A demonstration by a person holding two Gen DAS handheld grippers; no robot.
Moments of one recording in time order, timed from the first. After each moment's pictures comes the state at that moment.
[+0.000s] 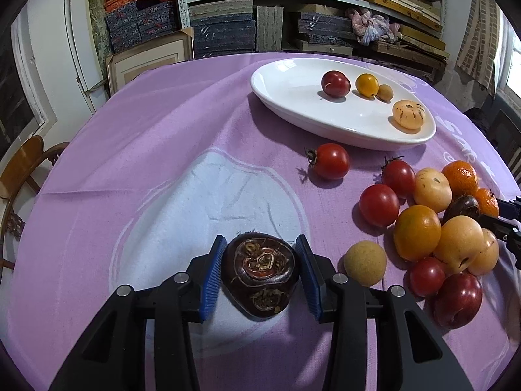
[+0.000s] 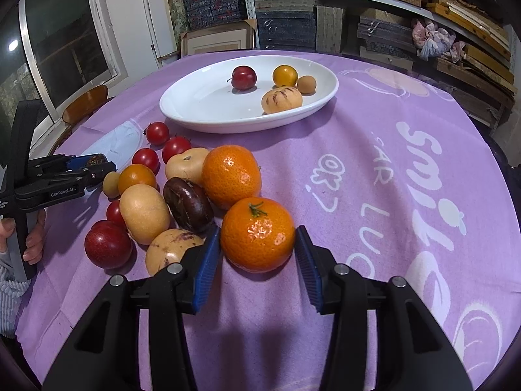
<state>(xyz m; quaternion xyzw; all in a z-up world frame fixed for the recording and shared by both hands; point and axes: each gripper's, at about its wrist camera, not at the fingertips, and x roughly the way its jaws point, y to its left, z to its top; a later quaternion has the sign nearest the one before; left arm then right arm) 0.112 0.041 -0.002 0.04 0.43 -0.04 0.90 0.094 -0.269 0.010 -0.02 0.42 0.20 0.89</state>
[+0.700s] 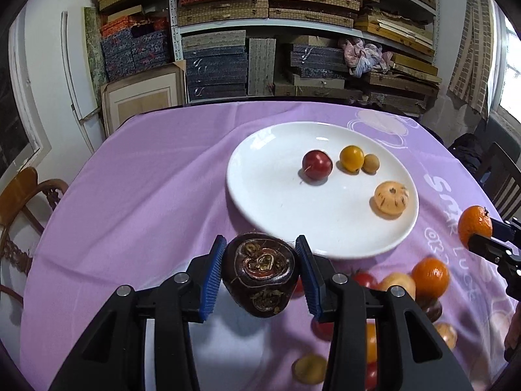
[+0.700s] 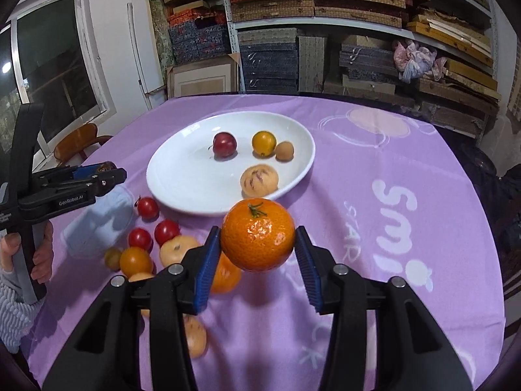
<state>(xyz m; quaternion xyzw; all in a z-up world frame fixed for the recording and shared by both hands) 0.173 -0.002 0.063 0.04 0.37 -0.05 0.93 0.133 -0.277 0.069 0.01 0.36 0.17 0.92</state>
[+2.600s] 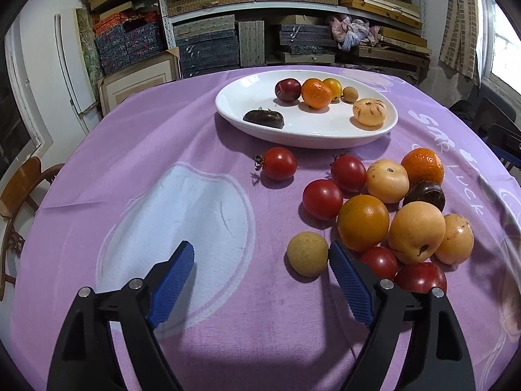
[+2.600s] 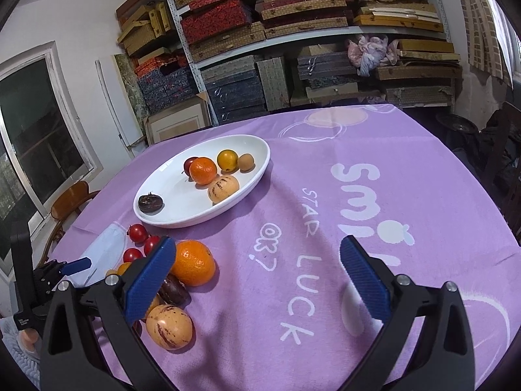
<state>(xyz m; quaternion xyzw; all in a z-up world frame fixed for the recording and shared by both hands) 0.092 0.001 0.002 0.07 0.40 -0.06 0.91 0.087 -0.329 0.050 0.12 0.30 0.12 0.94</state>
